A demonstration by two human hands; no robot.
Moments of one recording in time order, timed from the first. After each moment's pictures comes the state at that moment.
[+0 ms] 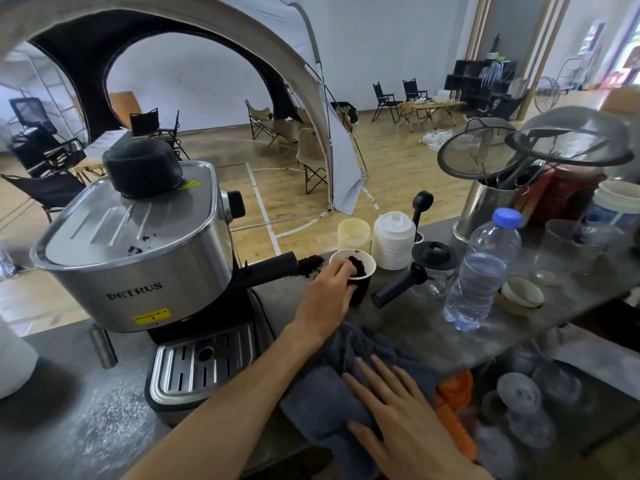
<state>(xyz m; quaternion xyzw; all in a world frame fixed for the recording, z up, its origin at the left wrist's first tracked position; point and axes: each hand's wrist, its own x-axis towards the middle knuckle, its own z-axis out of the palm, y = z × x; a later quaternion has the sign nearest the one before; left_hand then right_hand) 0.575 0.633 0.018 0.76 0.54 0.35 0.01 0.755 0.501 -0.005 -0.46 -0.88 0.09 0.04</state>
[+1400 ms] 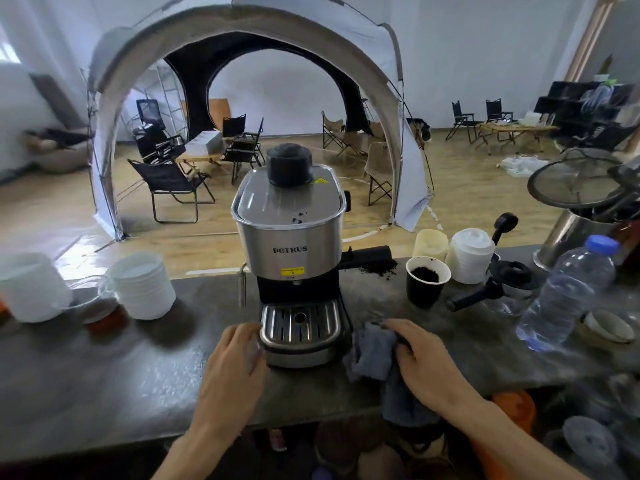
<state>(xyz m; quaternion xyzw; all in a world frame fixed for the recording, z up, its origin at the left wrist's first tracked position) 0.425 0.366 0.036 0.49 0.77 0.40 0.00 0.685 0.518 0.033 -0.40 -0.83 0.28 0.27</state>
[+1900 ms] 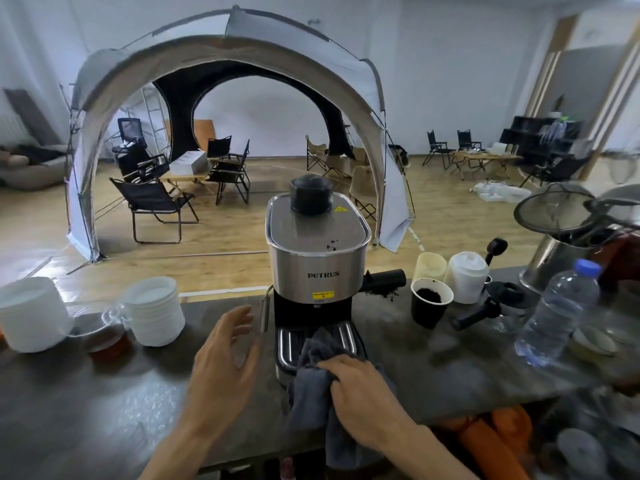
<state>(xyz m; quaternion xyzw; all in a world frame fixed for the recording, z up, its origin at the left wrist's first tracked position) 0.373 0.357 0.083 0.52 0.68 0.52 0.00 0.579 0.447 0.057 -0.38 -0.89 0.23 0.13</state>
